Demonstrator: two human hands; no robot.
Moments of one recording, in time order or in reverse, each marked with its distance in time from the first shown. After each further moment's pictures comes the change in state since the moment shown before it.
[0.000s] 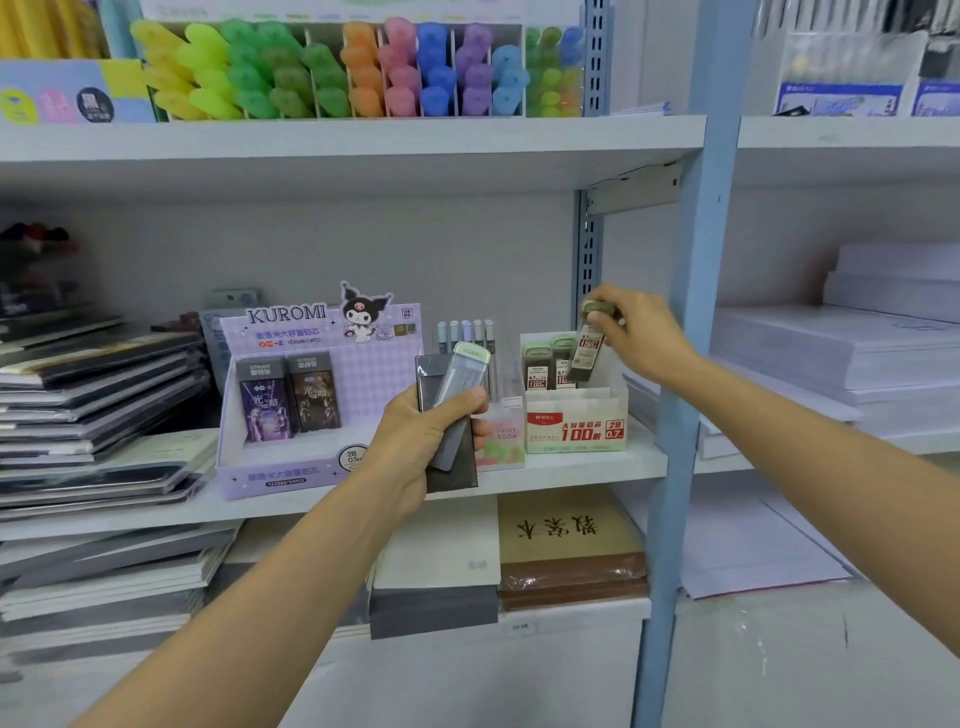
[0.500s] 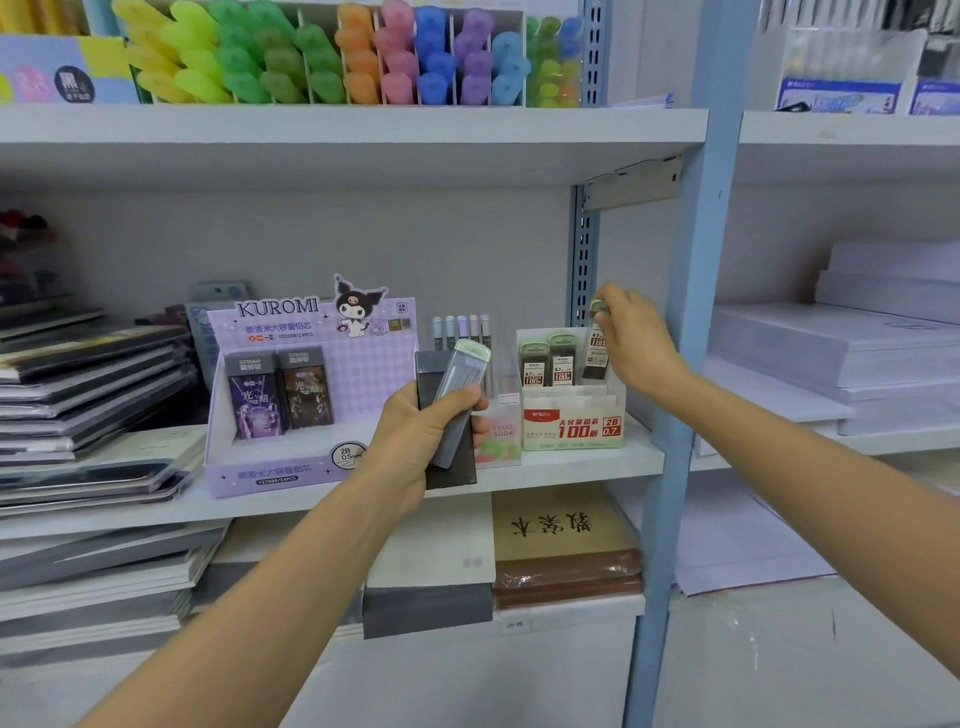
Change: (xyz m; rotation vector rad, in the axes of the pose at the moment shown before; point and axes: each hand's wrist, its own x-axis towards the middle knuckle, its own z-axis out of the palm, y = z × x) left_hand 0.008 -0.007 -0.001 0.003 -0.025 0.029; right_hand -0.008 0.005 0.019 -0.165 0.084 0.047
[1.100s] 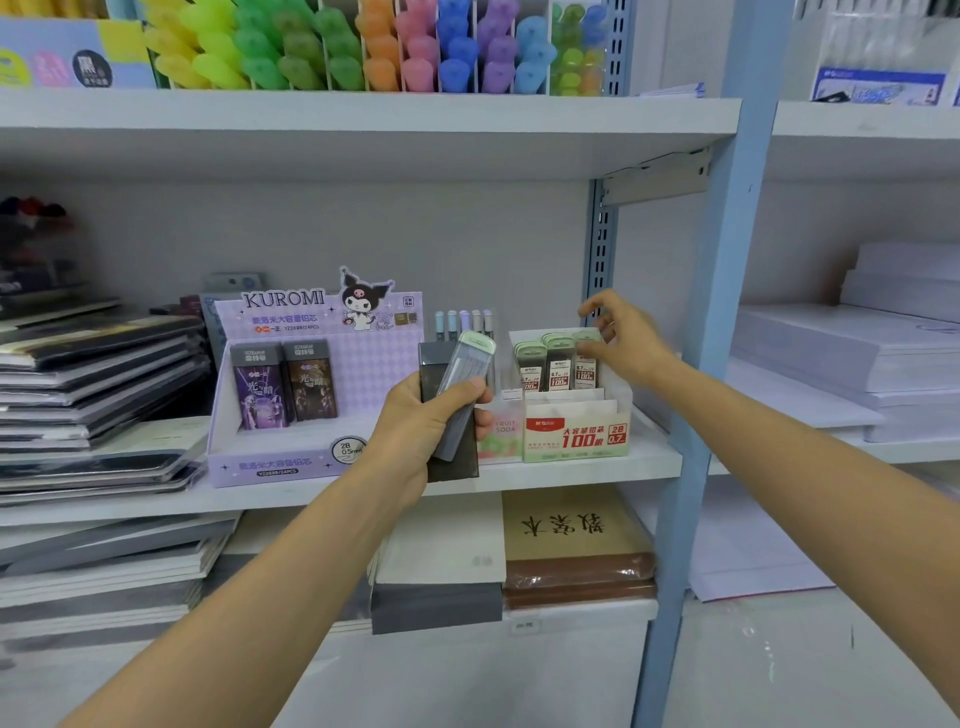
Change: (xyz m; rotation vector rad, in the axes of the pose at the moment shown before) left_hand 0.007 0.002 -0.009 0.009 0.005 0.015; right_hand 0.016 0.000 0.020 0.294 -0.209 0.174
